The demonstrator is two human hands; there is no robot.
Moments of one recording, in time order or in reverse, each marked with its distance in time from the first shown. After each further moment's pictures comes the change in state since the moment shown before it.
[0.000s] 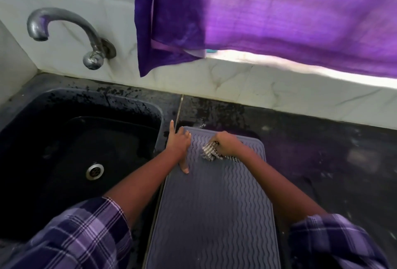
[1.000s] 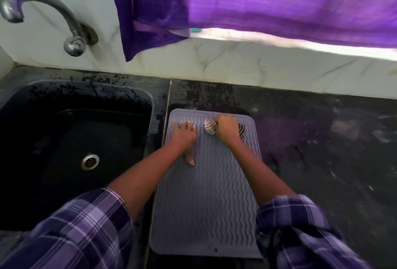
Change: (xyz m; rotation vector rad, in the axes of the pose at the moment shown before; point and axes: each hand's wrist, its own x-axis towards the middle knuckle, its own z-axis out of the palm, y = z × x) left_hand -0.021 0.041 0.000 -0.120 -0.088 0.084; right_hand -0.034 -0.004 0.025 0.050 0.352 0.317
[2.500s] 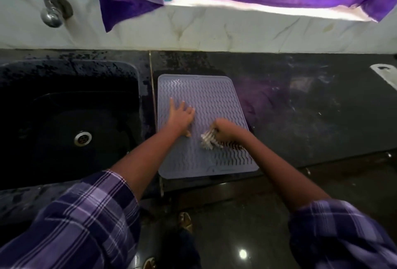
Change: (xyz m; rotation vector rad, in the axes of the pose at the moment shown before) left_hand -0.103 0.033 0.065 0.160 0.265 0.187; right_hand -0.204 -0.029 -0.014 0.077 -0.405 0.073
